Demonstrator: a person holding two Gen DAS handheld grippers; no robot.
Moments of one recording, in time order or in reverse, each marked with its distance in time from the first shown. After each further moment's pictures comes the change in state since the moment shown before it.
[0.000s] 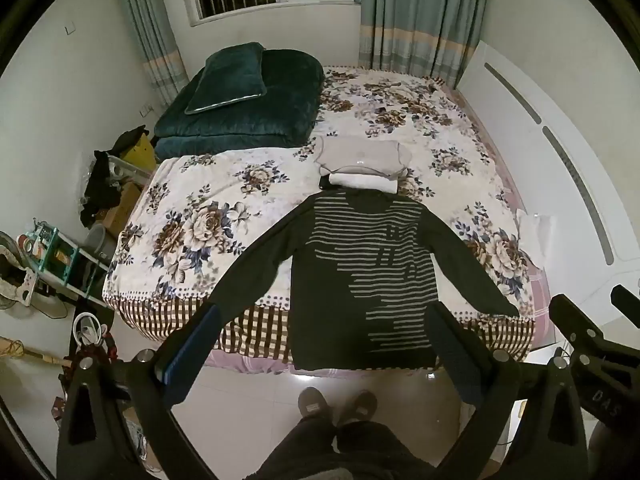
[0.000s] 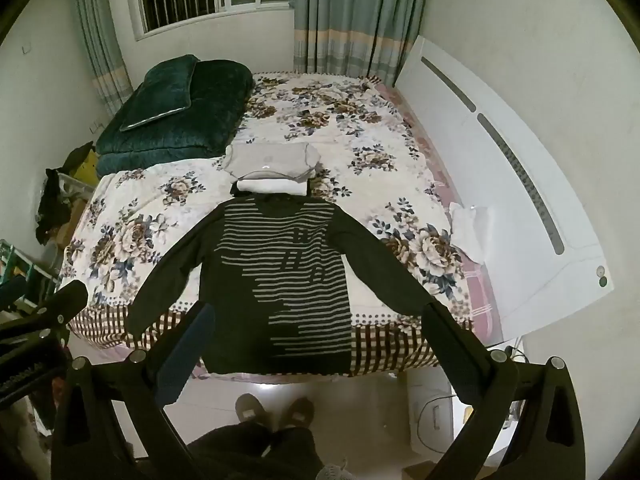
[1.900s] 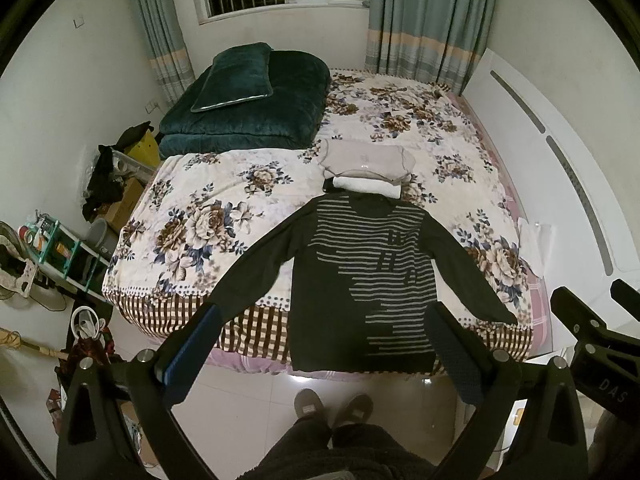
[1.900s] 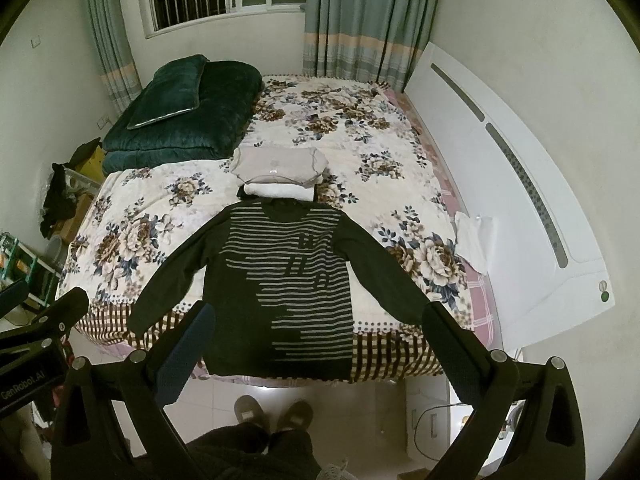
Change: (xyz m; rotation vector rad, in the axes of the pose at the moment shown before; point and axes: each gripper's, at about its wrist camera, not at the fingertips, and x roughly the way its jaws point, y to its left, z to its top) left arm 0.003 0.002 0.002 -0.002 -0.009 -0.002; right arm -0.005 0.005 0.006 -0.006 -0.001 0.011
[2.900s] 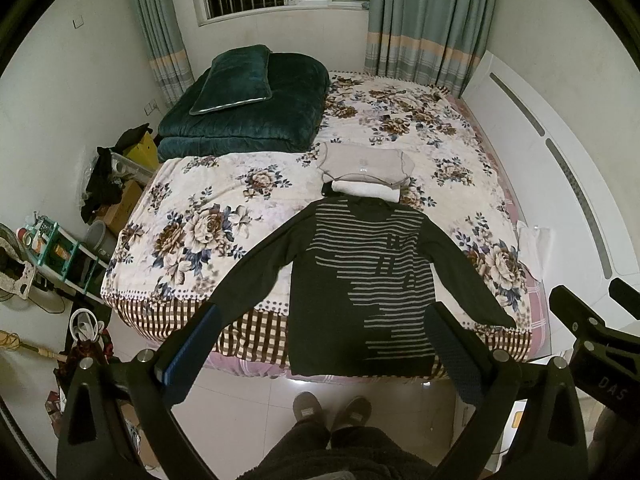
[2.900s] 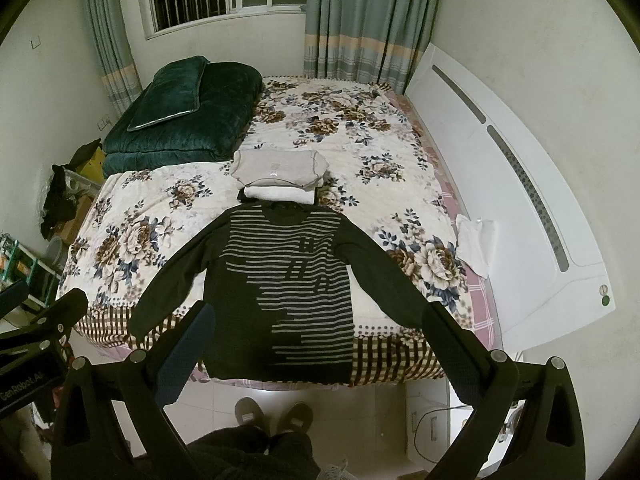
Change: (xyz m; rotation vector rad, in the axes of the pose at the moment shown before) left arm 0.000 0.001 0.000 -0.004 -0.001 -0.005; right arm 0.003 0.001 0.000 -0.002 -0.002 0.000
